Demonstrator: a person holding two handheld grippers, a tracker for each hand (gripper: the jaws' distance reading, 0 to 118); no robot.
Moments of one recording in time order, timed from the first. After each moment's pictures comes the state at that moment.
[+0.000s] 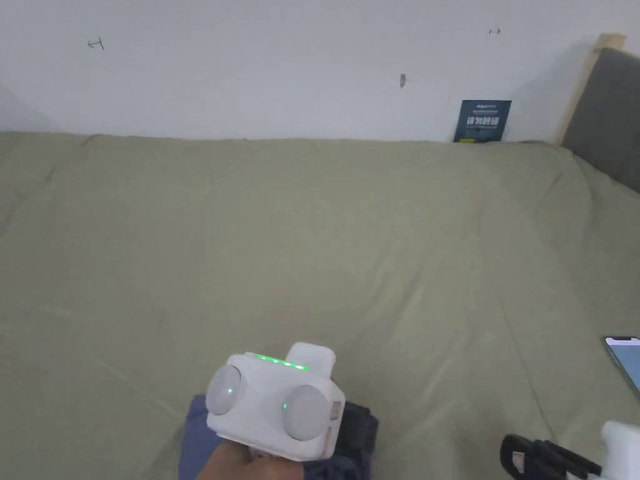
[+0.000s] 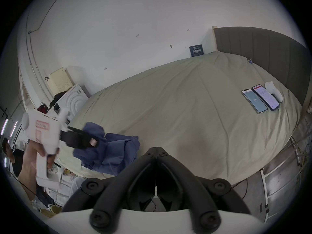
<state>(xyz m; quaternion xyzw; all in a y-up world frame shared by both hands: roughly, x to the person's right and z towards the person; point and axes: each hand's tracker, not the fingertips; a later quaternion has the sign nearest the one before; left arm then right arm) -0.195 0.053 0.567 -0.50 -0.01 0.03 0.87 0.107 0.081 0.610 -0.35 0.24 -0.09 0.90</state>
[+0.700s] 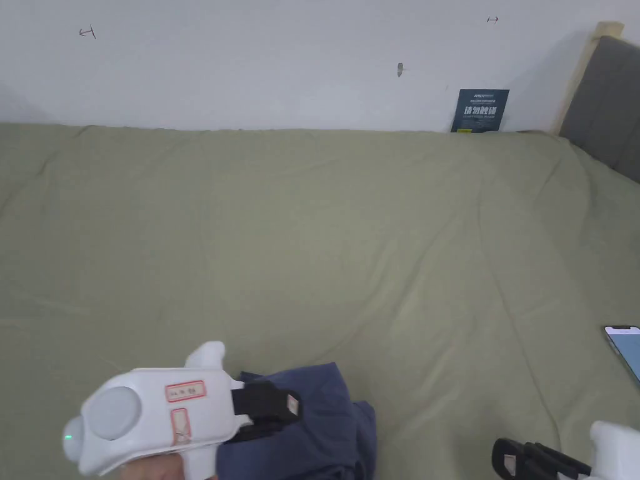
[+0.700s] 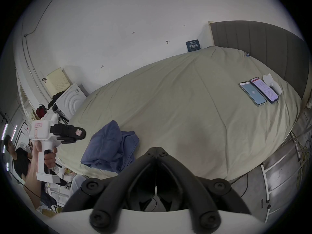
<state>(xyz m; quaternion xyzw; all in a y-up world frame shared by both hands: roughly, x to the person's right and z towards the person) -0.314 0.016 0.607 -0.41 -0.12 0.43 0.80 0.096 0.068 0.612 -0.38 0.25 -0.10 0.89</state>
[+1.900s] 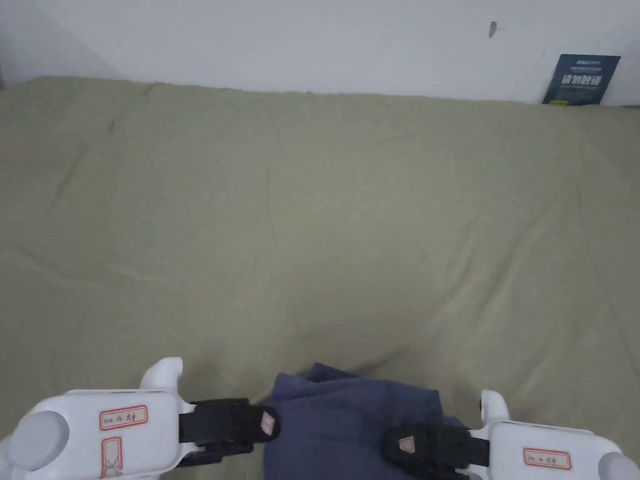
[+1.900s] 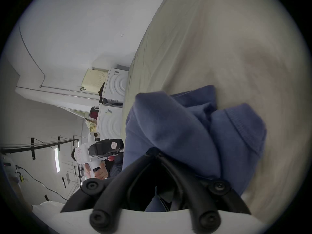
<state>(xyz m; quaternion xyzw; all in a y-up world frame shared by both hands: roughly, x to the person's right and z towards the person) -0.438 -0.007 0.662 -0.42 -0.10 0.44 0.79 -0.041 -0.070 0.489 -0.57 0.46 -0.29 0.62</state>
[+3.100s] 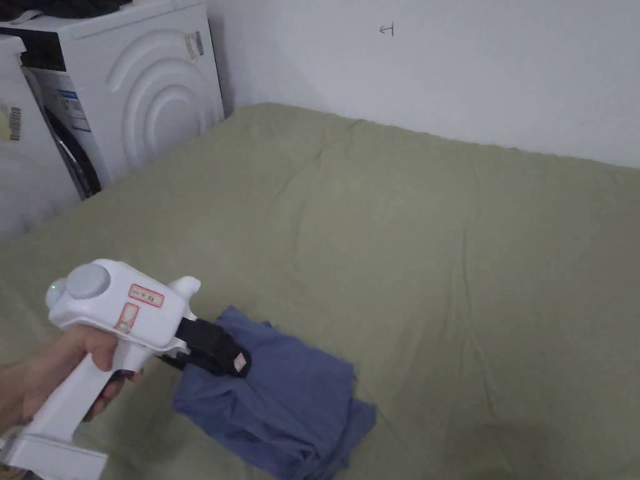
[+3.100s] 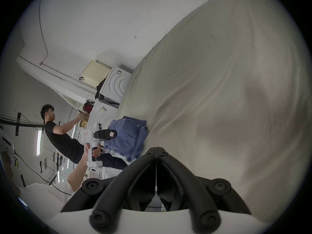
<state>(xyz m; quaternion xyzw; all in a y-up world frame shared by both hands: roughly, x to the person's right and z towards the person) -0.729 0.038 0.711 -0.47 0.04 0.38 0.79 -0.059 0.002 0.482 -0.50 0.46 -0.23 0.69</state>
